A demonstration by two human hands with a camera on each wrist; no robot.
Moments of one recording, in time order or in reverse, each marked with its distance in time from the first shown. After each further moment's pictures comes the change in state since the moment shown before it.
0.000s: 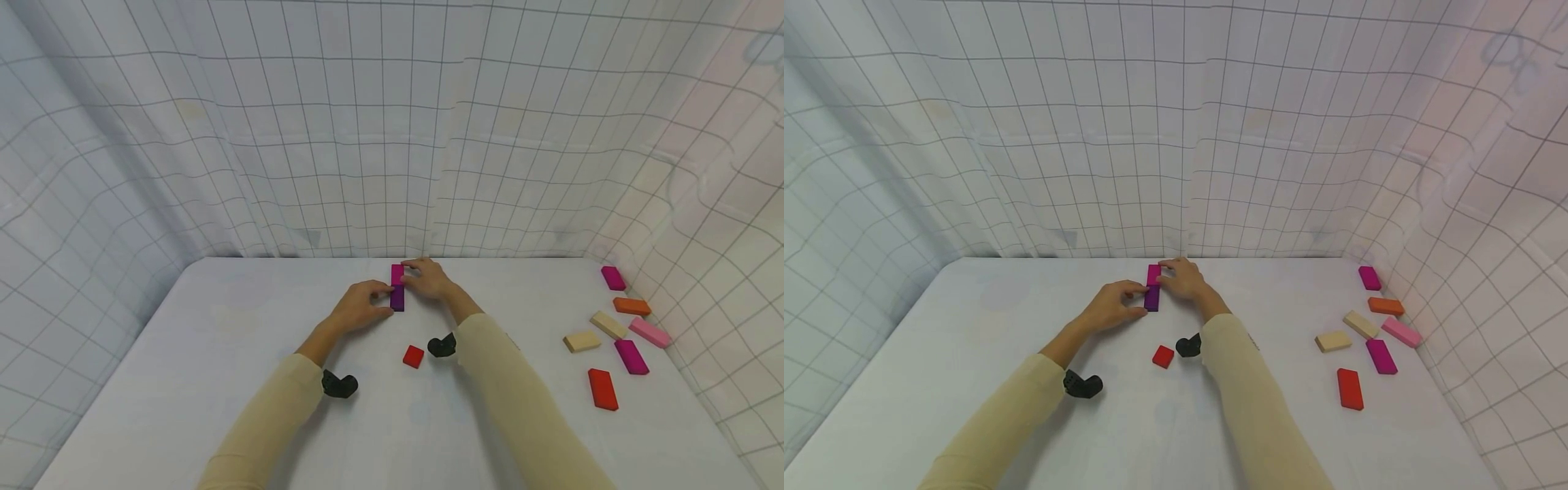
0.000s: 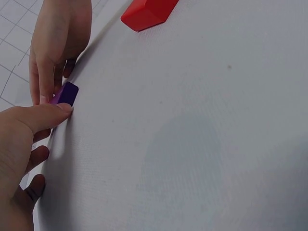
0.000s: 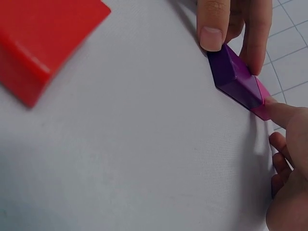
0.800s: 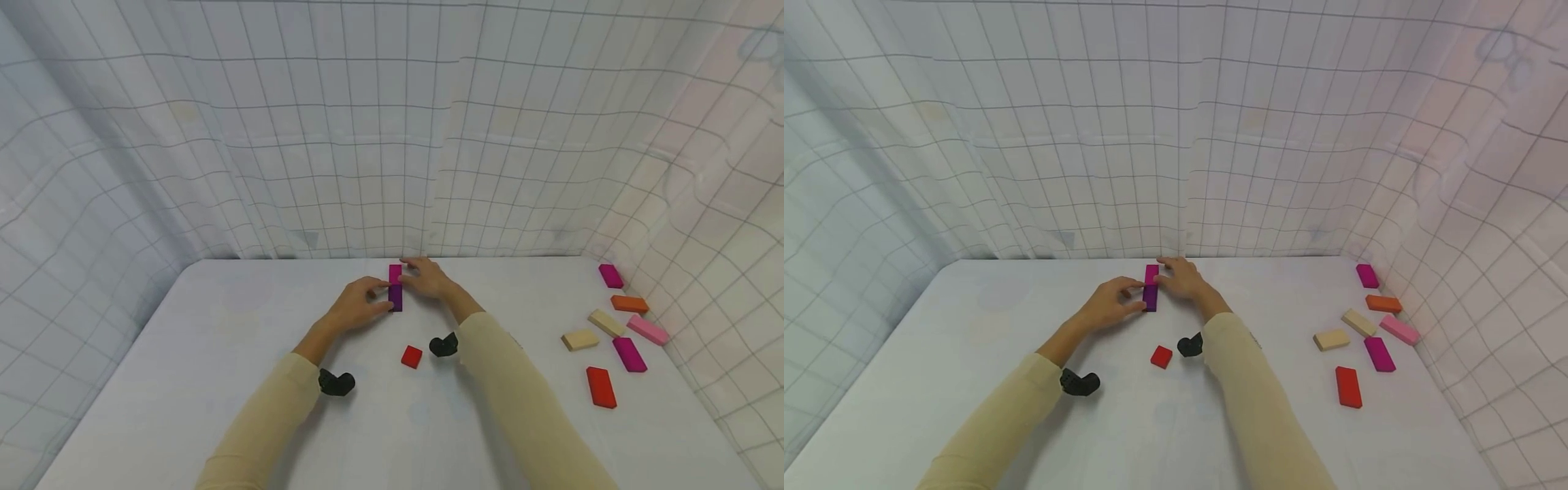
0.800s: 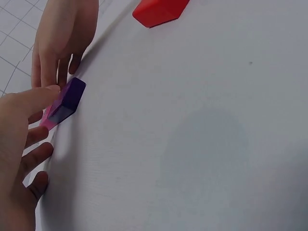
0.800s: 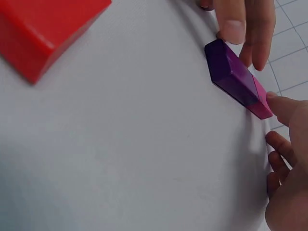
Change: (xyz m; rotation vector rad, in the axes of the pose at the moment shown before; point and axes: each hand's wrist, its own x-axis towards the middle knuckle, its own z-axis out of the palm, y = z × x) left_hand 0.002 0.001 -0.004 -0.054 0.039 -0.007; right_hand -0.002 -0.001 -0.007 0.061 -0.013 -0.007
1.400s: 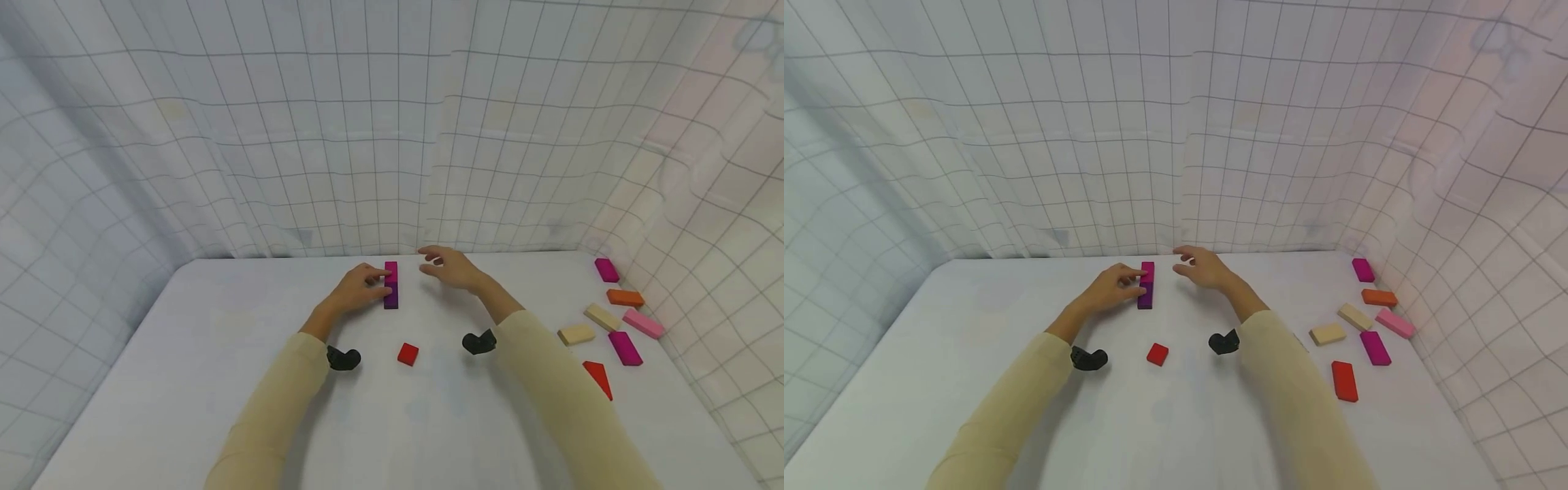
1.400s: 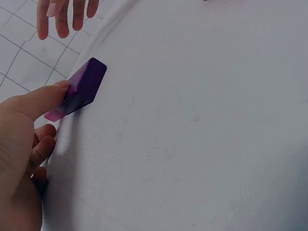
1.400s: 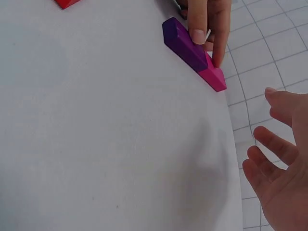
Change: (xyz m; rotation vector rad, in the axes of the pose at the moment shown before) left_hand 0.030 -0.008 -0.005 -0.008 -0.077 -0.011; right_hand -0.036 0.017 -0.050 0.126 -0.009 -0.033
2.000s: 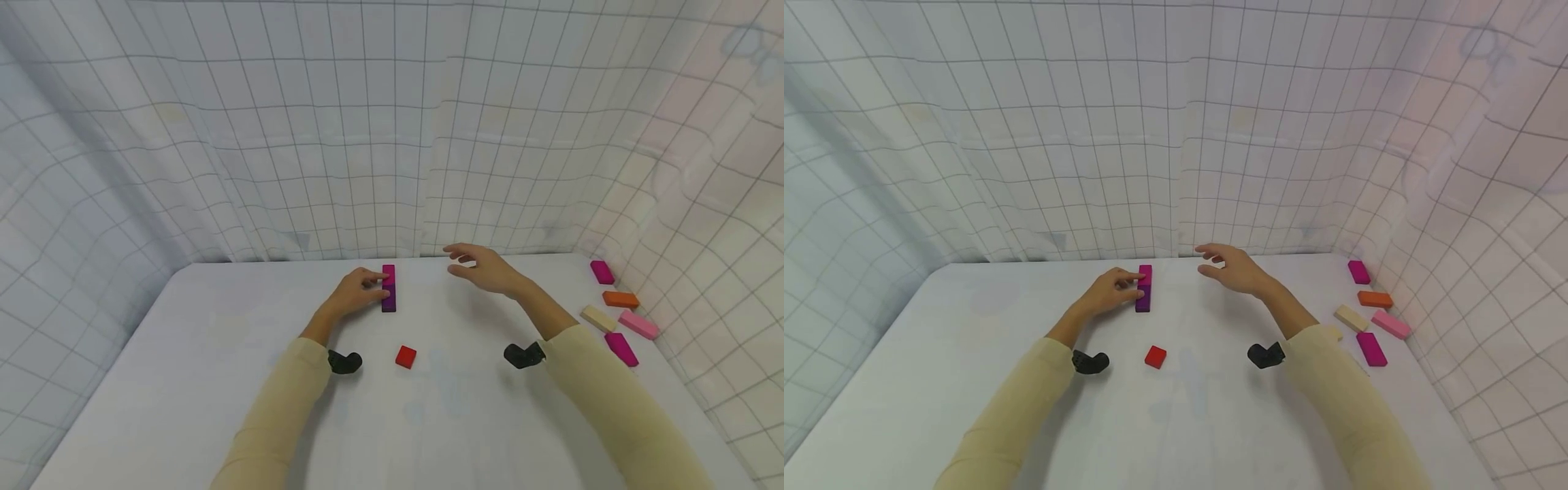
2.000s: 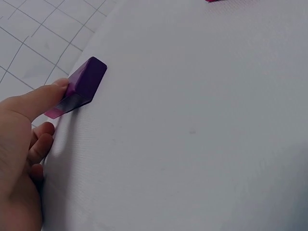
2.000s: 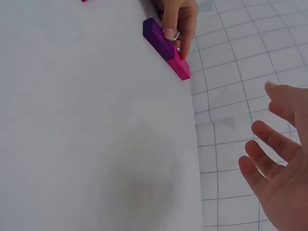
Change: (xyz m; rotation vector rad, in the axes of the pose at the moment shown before) left_hand 0.000 -0.002 0.002 -0.042 0.021 -0.058; right_hand -0.056 -0.002 -0.050 -0.011 0.029 -0.083
